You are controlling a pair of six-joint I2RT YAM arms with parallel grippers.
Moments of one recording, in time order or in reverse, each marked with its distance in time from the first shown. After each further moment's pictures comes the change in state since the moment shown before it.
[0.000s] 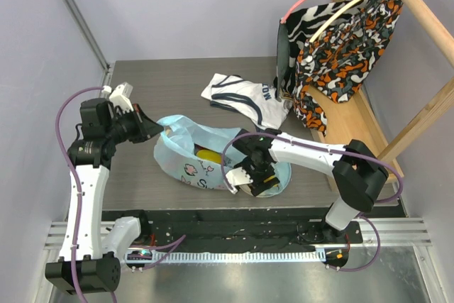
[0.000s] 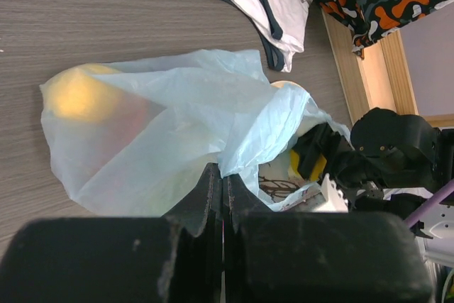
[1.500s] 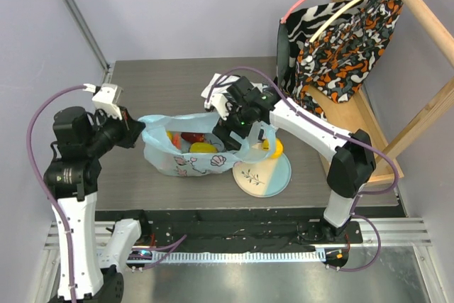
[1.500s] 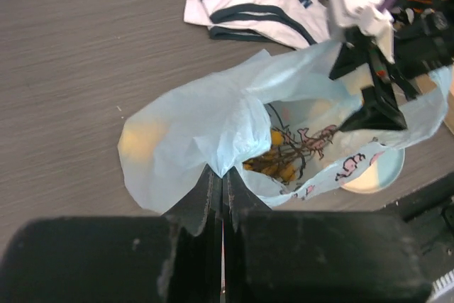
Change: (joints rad) left arm 0.011 -0.116 0.207 -0.159 -0.120 0.322; right arm -0.144 0.135 0.519 0.105 -0.095 0.867
